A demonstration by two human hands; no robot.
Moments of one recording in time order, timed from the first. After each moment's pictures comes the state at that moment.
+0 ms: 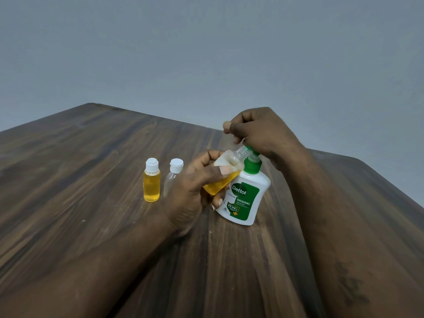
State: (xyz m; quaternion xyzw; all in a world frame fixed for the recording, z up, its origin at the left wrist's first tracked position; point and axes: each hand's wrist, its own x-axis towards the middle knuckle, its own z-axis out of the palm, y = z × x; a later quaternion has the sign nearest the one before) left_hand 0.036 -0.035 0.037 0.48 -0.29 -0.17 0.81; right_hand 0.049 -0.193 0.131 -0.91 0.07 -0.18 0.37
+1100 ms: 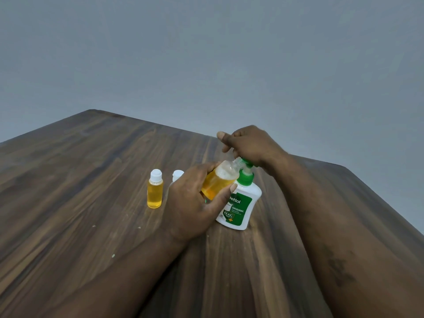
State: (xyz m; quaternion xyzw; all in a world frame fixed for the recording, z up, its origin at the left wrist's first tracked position) left_hand 0.038 -0.027 0.022 0.73 -0.33 0.29 0.51; right_hand 0.048 -0.186 0.155 -0.95 0.09 -0.11 0.28
